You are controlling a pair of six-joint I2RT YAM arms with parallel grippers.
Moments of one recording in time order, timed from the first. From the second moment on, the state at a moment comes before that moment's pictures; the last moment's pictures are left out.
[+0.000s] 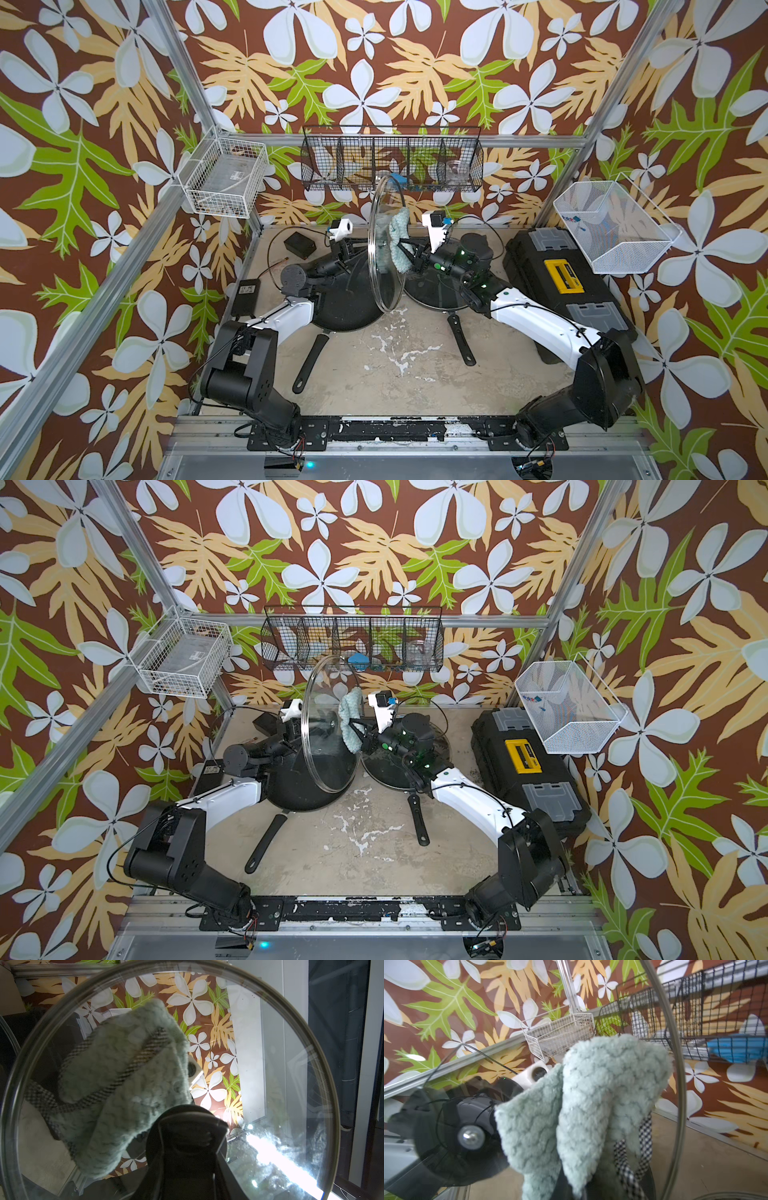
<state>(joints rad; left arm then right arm) -0.23 1.56 0.86 1.46 0.95 -2.09 0.58 1.52 1.16 0.42 -0.44 0.31</state>
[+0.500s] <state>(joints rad) -0.24 1.56 0.86 1.46 0.95 -2.09 0.73 1.33 1.12 0.41 -0.53 0.18</state>
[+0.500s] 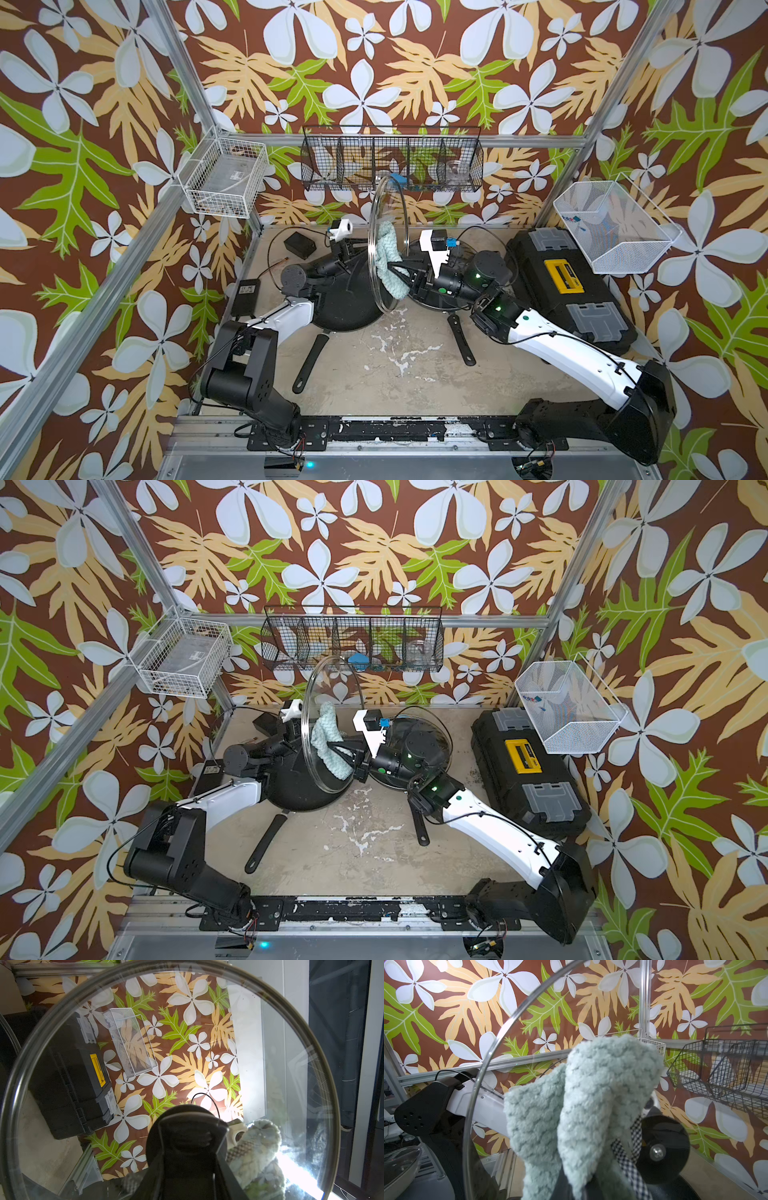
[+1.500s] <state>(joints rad) -0.25 1.52 0.85 1.46 0.95 -2.09 0.62 1.56 1.48 0.28 -0.46 0.19</state>
